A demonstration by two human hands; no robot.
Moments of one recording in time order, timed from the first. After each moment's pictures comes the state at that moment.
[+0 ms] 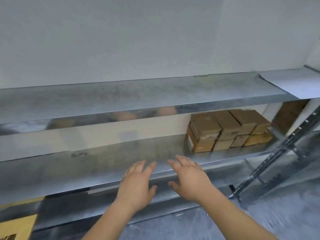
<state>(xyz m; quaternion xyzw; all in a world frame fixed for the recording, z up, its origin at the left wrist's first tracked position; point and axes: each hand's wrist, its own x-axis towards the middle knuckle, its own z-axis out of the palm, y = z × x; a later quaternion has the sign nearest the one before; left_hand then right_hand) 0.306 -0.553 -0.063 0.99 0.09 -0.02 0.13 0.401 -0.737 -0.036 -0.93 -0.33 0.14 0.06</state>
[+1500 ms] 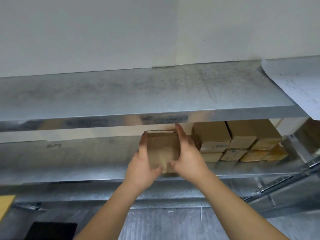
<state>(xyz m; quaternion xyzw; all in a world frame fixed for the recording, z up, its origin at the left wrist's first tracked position) 0.518 -0.704 -0.082 0.89 0.25 0.12 0.36 0.630 -0.851 -0.062 -0.86 -0.33 0.14 0.36</state>
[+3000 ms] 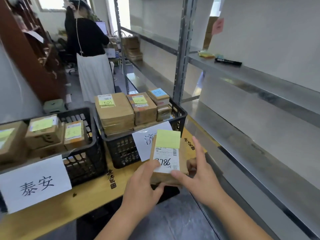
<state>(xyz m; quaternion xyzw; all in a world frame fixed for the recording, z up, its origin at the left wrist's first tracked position) -0.146 -0.610 -0.030 0.68 0.62 0.37 0.14 0.053 -0.572 0.003 -0.51 -0.69 0.38 0.36</state>
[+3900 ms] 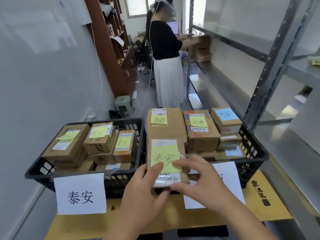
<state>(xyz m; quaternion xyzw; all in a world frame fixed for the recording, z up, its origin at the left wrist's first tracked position) -0.260 -0.498 -0.008 0.55 0.76 0.33 0.05 -0.095 -0.367 0.001 -0.29 -0.78 0.50 0.25</state>
